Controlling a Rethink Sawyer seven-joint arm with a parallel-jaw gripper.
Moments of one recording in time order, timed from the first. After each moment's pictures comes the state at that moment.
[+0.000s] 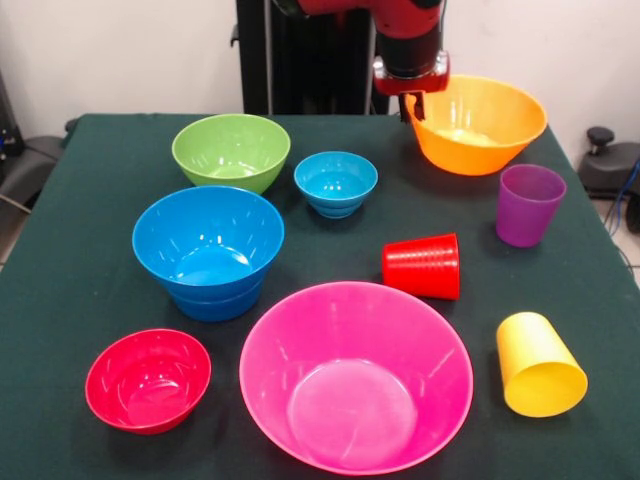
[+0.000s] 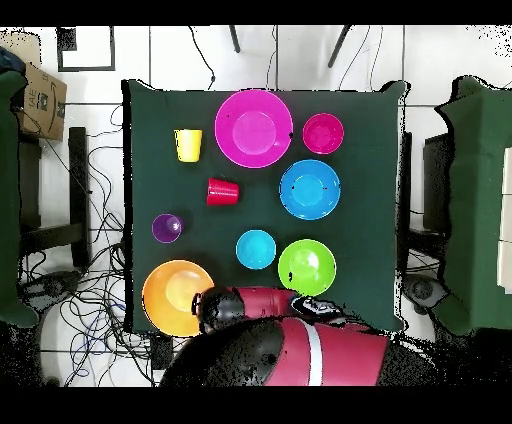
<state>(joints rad) -0.37 -0.48 0.20 2.19 -0.20 0.20 1.88</state>
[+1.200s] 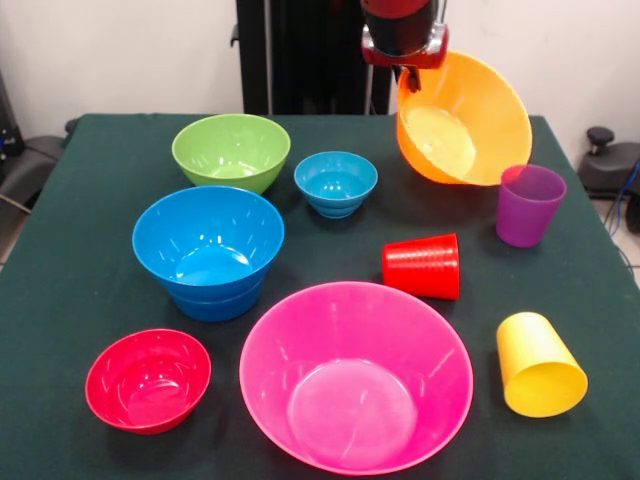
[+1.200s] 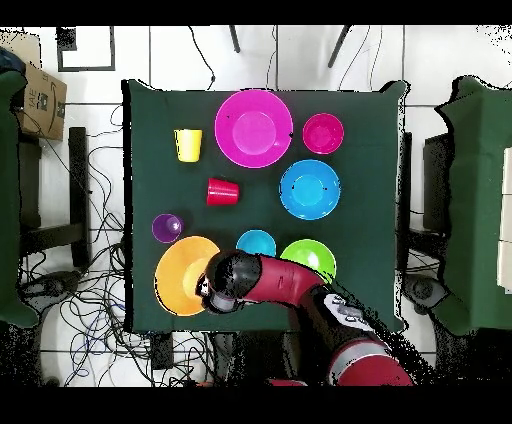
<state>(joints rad) -0.40 -0.64 0.20 2.11 -0.01 0.64 1.88</state>
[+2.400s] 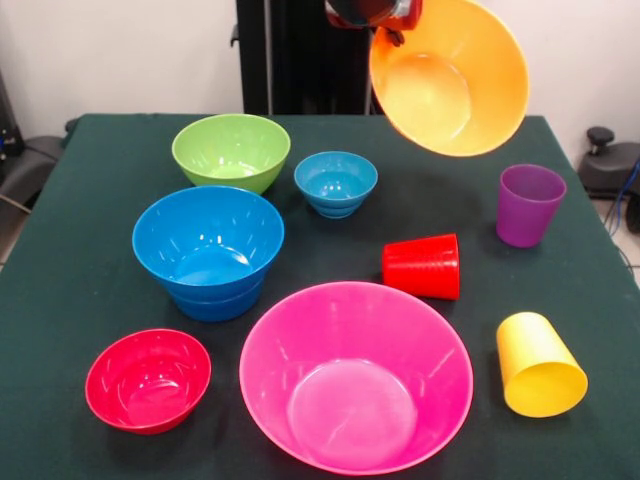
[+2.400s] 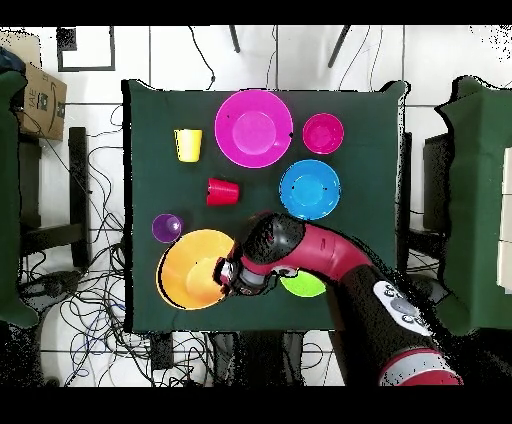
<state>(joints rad) -0.56 -0.71 0.32 1.98 -0.01 1.06 1.88</state>
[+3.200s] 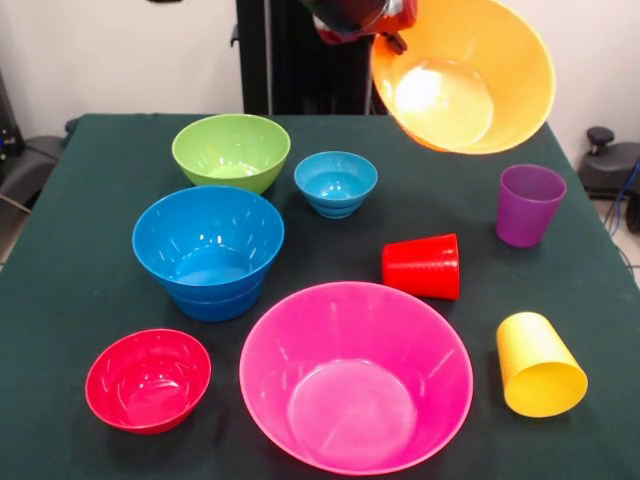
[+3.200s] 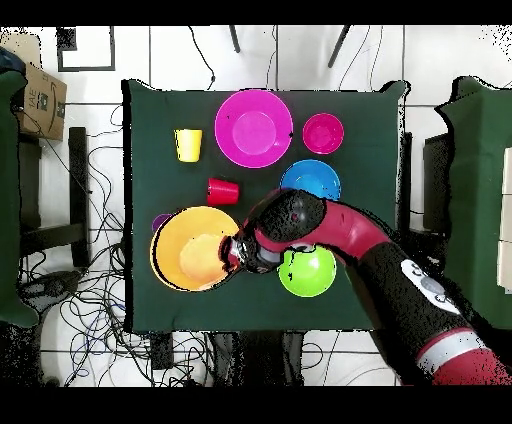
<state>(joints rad) -0.75 -0.64 0.58 1.91 -0.07 1.13 1.83</state>
